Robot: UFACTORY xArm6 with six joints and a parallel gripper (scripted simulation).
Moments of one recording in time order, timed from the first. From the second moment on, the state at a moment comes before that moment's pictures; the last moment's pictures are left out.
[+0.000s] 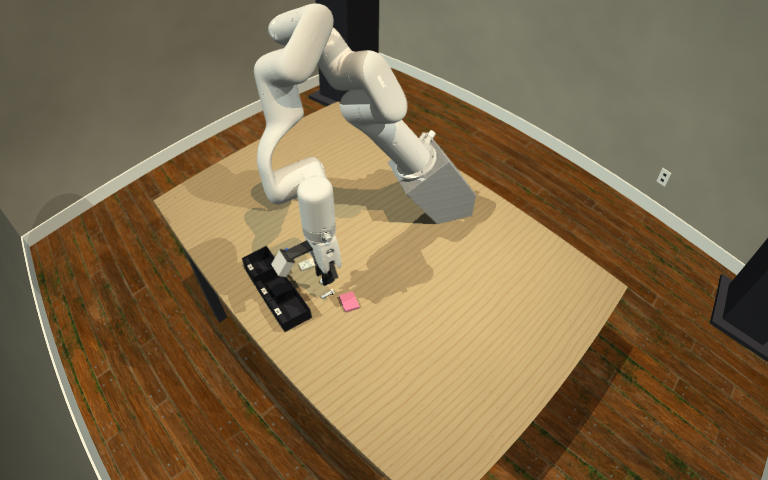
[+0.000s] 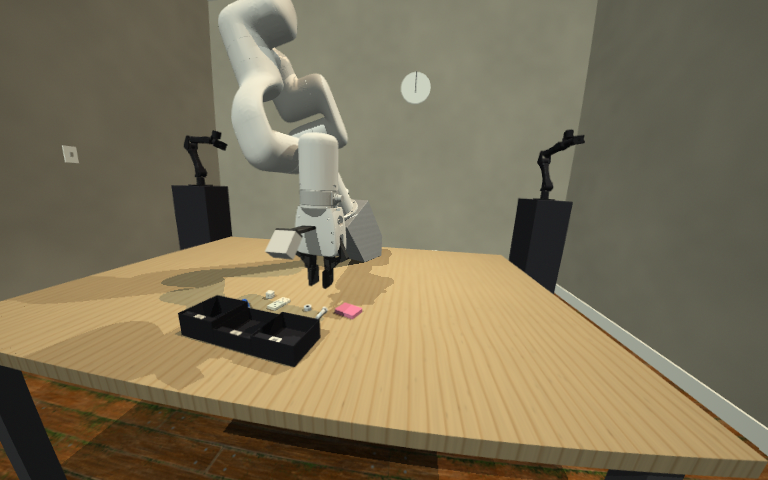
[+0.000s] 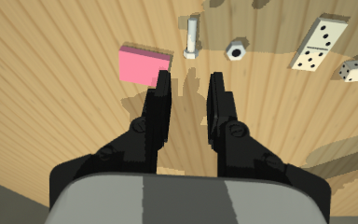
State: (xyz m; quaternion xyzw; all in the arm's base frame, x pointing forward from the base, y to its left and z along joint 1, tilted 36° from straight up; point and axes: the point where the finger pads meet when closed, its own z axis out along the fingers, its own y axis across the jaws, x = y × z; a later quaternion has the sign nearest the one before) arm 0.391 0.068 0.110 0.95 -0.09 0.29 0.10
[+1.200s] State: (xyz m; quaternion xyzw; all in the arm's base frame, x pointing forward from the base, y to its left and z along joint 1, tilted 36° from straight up) arm 0.398 0.063 0.097 0.95 -0.09 0.29 0.10
